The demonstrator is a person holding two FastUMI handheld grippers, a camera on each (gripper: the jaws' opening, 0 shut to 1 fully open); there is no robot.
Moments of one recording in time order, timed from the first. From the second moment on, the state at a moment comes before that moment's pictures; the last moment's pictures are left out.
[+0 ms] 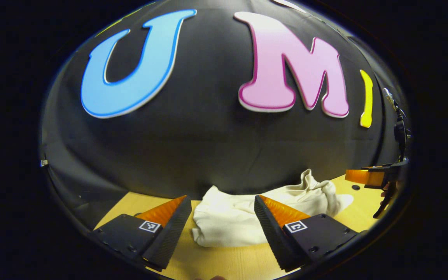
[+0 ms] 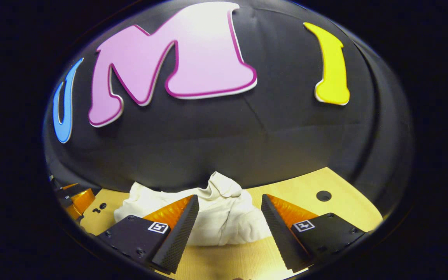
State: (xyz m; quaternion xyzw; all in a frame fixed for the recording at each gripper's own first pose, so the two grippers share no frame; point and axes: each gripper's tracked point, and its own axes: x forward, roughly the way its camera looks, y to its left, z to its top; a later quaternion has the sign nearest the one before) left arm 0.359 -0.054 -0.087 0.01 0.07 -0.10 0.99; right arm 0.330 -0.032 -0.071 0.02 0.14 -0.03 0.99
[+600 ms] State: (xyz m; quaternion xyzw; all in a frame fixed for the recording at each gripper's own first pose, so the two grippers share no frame) left arm 0.130 0.025 -0.013 0.01 -0.02 -0.06 1.00; right arm 0.107 -0.003 0.023 -0.01 0.03 -0.03 1.00
